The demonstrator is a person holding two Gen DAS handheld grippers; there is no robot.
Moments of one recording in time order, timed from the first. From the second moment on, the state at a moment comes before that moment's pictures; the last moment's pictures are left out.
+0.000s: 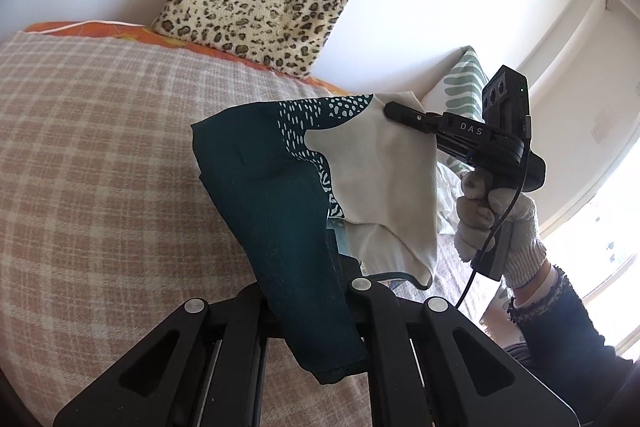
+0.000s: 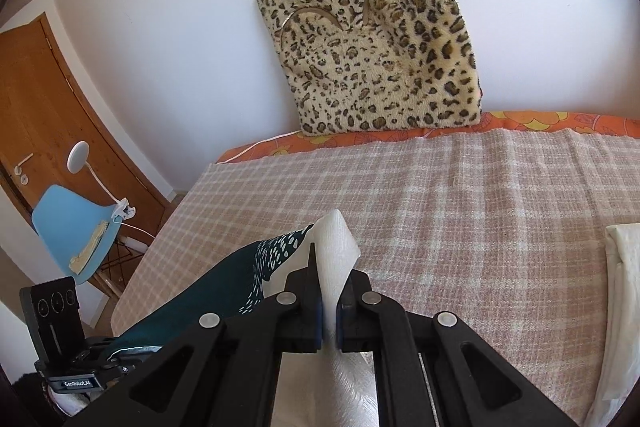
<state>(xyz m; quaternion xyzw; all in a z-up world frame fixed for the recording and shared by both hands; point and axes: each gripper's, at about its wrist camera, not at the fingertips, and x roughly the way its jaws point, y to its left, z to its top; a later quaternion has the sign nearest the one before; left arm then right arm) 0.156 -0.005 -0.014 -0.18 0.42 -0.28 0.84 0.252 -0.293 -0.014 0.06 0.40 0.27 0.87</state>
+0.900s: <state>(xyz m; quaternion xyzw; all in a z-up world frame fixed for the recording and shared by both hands) 0.182 -0.215 0.008 -0.11 0.38 -0.40 0.83 0.251 -0.491 0.069 0.04 0.35 0.17 0.92</state>
